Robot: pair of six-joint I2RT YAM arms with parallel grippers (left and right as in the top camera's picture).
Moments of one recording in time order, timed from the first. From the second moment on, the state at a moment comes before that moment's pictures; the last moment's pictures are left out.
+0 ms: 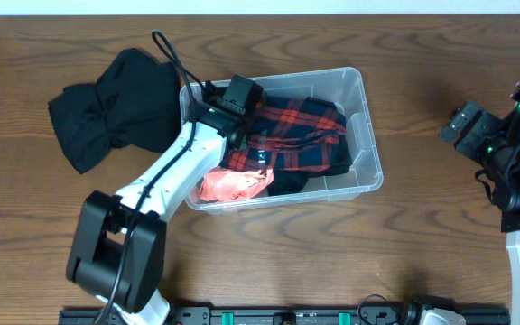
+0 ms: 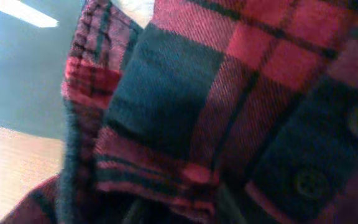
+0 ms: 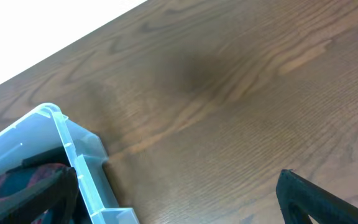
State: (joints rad) left arm -0.45 1.76 1.28 -0.75 -0.36 -0.47; right arm -0.16 1.11 1.22 -0.87 0.07 0.40
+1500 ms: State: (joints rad) left arm 0.78 2.06 1.31 -0.49 0.66 -0.33; right arm -0.16 1.11 1.22 -0.87 0.07 0.40
